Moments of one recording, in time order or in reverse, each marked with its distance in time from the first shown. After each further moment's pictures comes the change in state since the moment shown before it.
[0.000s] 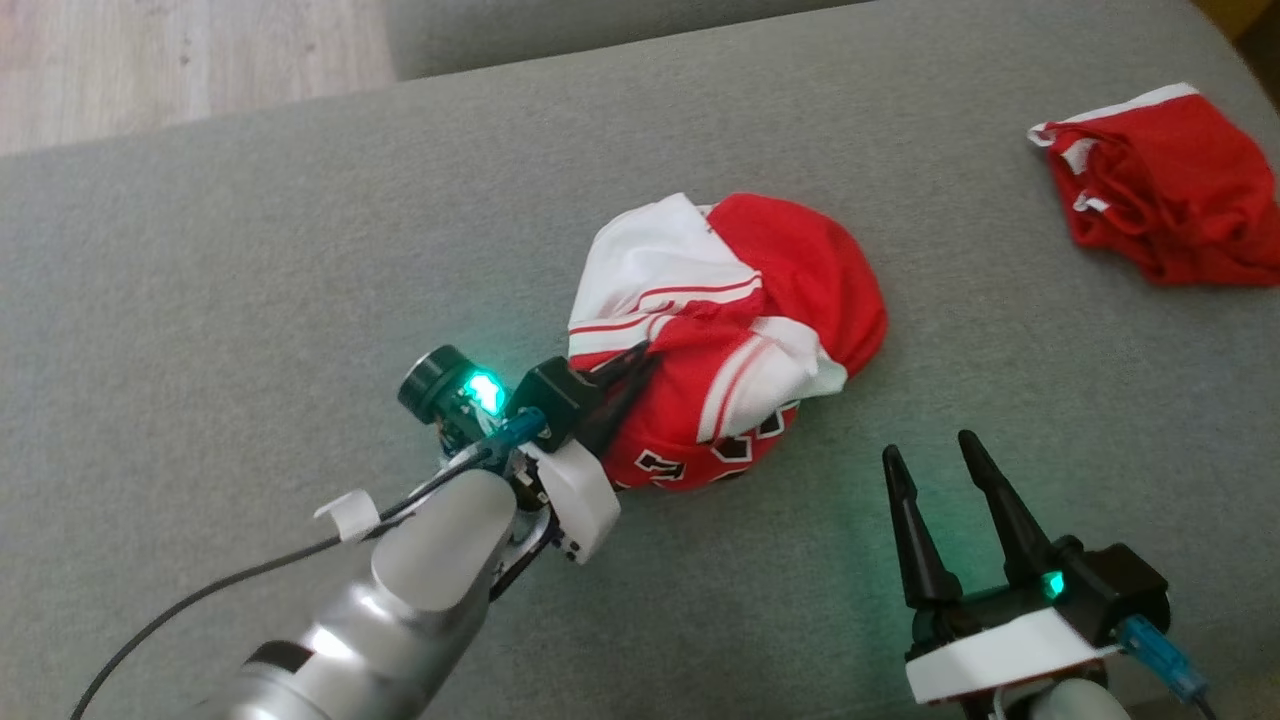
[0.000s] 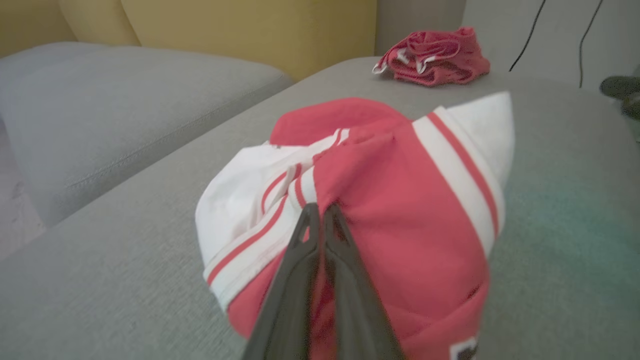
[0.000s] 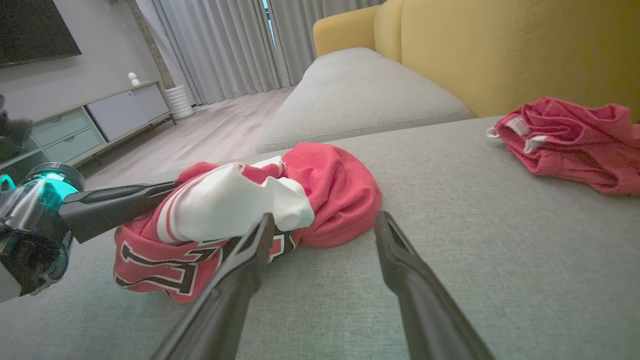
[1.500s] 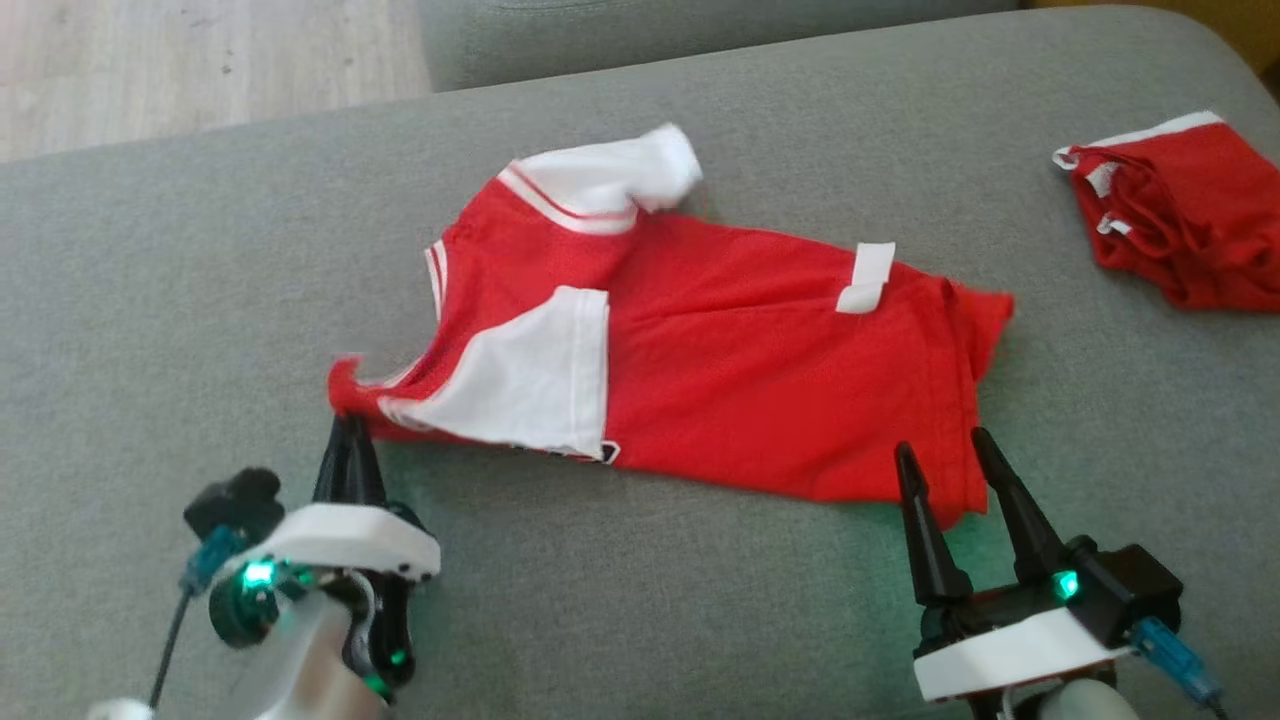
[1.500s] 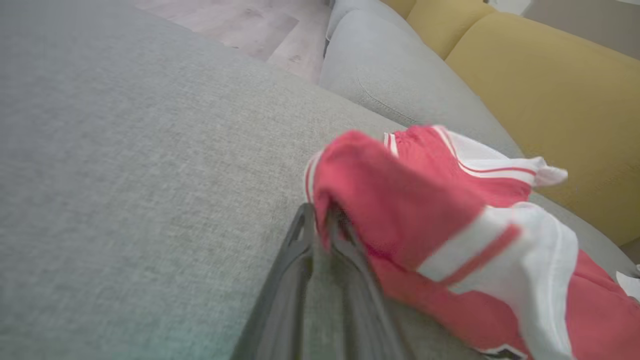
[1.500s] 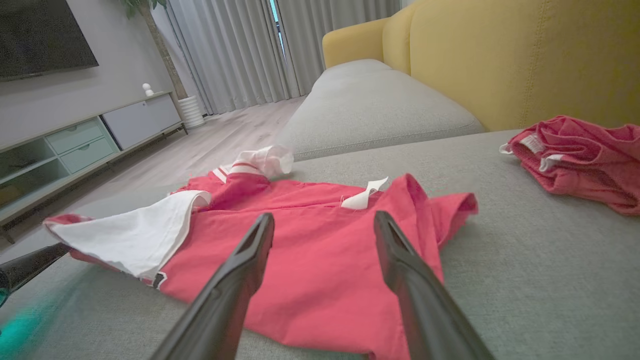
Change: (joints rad) left arm 0.317 0.010 0.623 -0.066 -0.392 0.128 -0.073; right arm 0.008 0.002 -0.016 -0.018 0.011 0.000 0.000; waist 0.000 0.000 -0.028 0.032
